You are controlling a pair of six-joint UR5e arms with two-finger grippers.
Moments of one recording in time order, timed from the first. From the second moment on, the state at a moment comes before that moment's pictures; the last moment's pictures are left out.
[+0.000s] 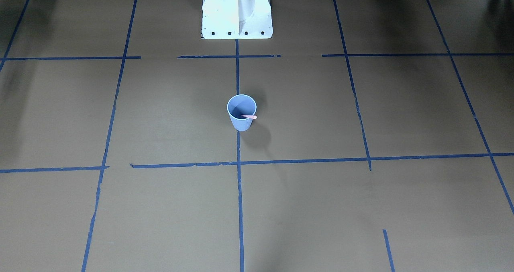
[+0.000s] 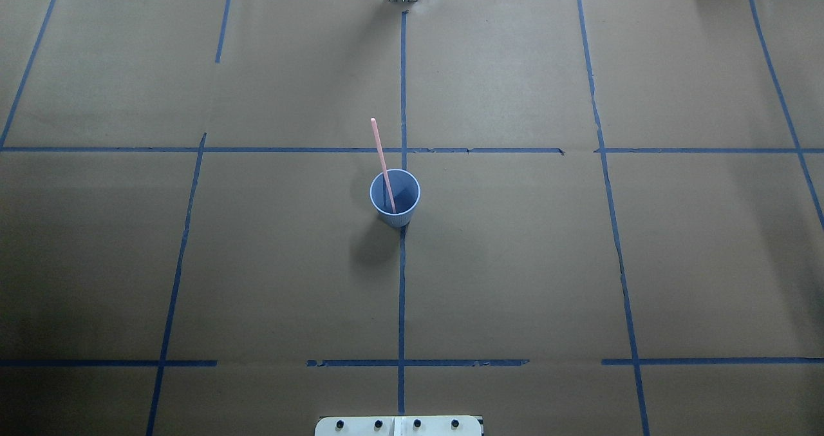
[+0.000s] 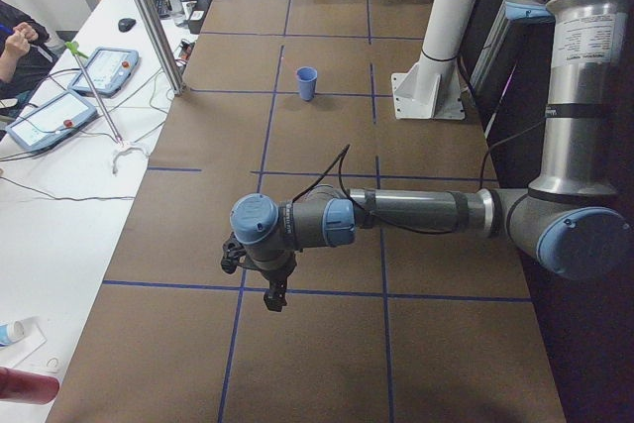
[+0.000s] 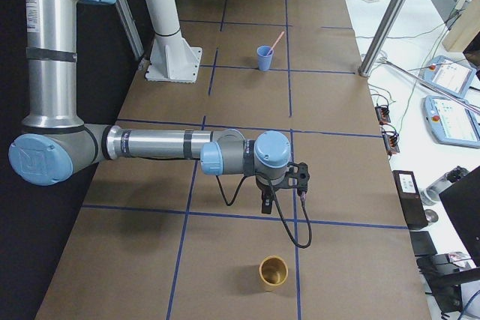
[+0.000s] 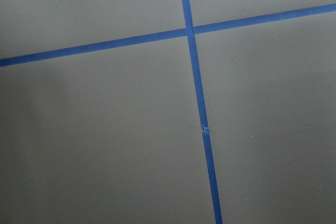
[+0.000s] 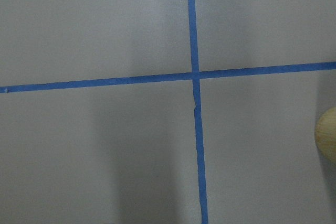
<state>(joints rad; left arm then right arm) -1.57 -1.55 -1.59 -1.46 -2.38 0.23 1.56 -1.64 1.66 -1.50 2.43 0.15</state>
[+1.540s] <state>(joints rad) -1.58 -1.55 -1.56 -1.51 -2.39 0.14 1.56 -1.63 1.66 -1.49 2.43 0.15</state>
